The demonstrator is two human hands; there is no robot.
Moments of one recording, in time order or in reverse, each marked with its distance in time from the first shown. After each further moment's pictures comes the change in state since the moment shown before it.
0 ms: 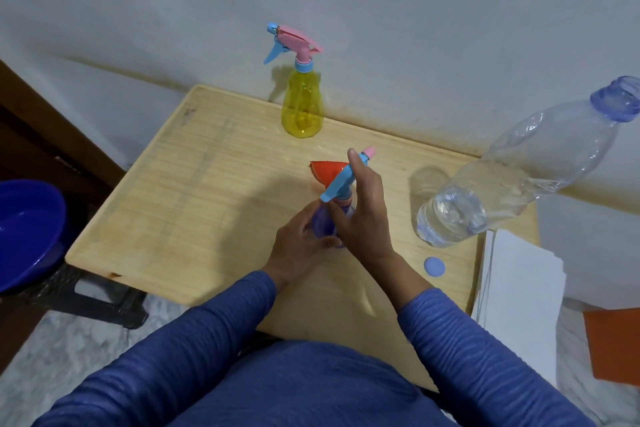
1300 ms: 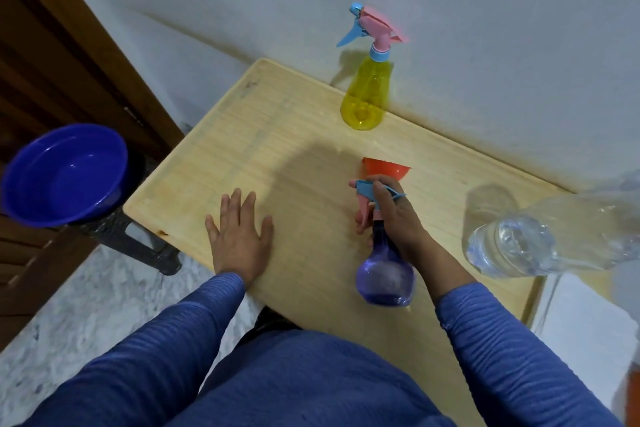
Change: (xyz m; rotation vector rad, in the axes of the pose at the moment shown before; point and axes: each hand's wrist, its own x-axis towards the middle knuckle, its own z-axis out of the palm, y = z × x) left_hand -0.042 -0.077 -0.088 0.812 0.398 -0.479; right_hand 0.023 0.009 0.019 0.662 -0.614 0.690
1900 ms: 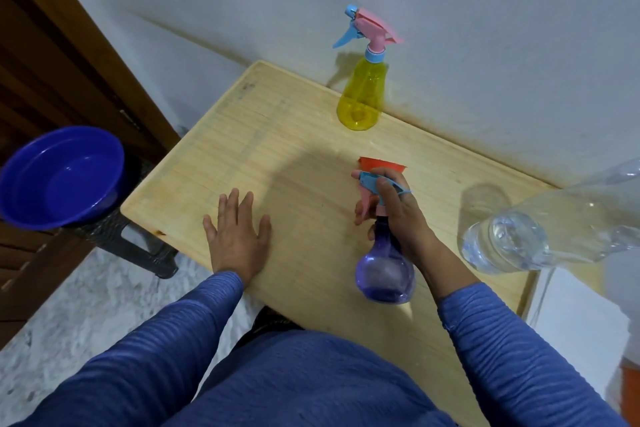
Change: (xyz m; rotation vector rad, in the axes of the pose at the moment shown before) left_hand 0.000 -0.001 0.000 -0.025 0.009 0.004; right_hand -0.011 -0.011 -0.002 0.090 -0.003 -0.108
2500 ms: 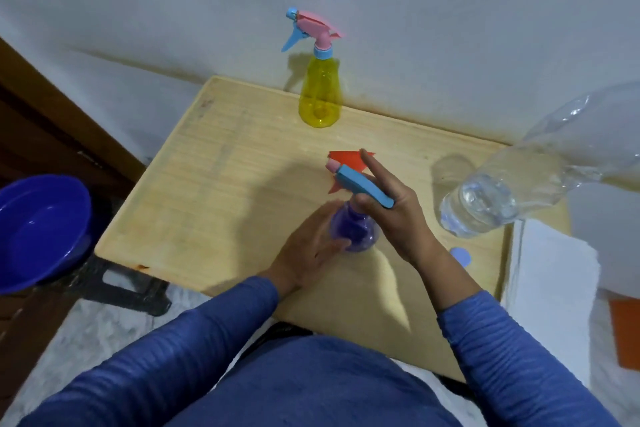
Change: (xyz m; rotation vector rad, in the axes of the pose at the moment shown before) left_hand -0.026 0.087 0.005 -0.679 -0.385 0.790; right_hand -0.045 -0.013 0.000 -0.260 0.150 -0.271
